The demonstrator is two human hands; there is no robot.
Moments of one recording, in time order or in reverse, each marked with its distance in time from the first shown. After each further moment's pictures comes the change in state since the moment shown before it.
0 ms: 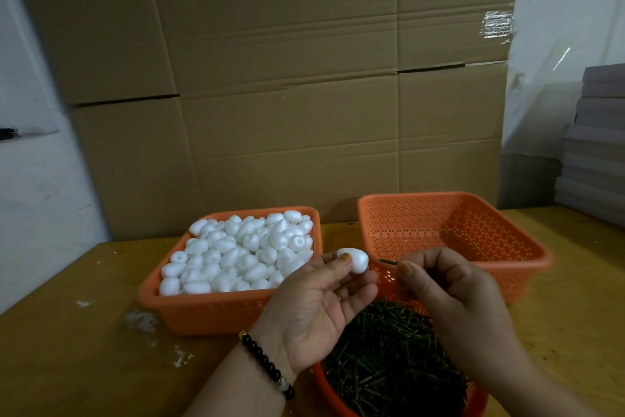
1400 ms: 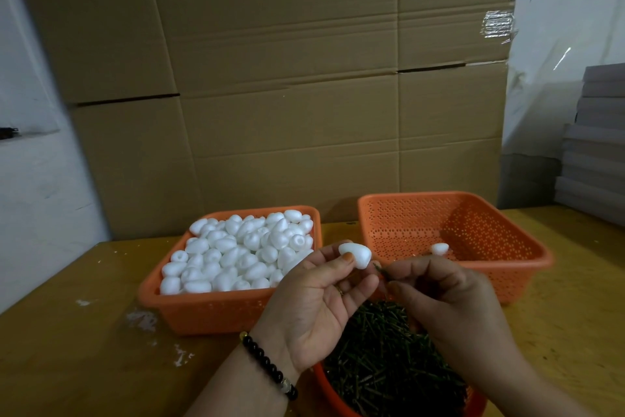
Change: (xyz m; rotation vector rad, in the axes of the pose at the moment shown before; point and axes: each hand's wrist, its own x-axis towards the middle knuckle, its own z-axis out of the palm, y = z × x) left_hand -0.001 -0.001 0.003 -0.011 -0.068 0.073; right_hand -0.005 -0.011 0.006 0.108 -0.060 0.065
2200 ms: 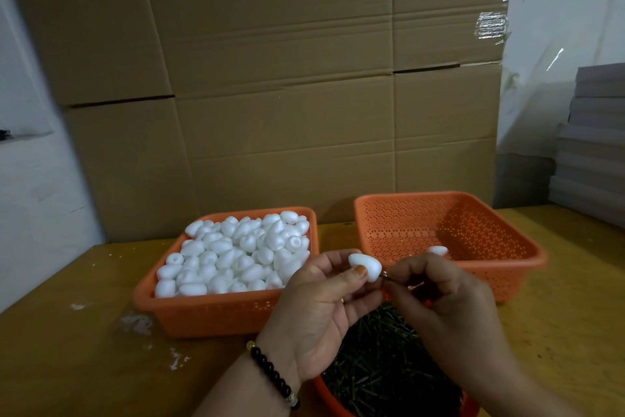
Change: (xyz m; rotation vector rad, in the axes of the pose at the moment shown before) left_hand -0.002 -0.010 0.004 0.206 0.025 0.039; right_hand 0.001 0.013 -0.004 -0.412 0.114 -0.387
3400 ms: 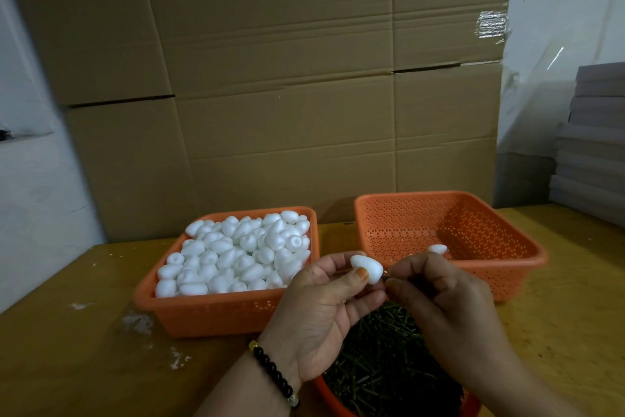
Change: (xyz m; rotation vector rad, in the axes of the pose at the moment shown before) left_hand -0.001 -0.001 -0.001 -0.006 -0.001 -0.006; right_hand 0.001 -0.001 -0.002 0.055 -0.081 0.114
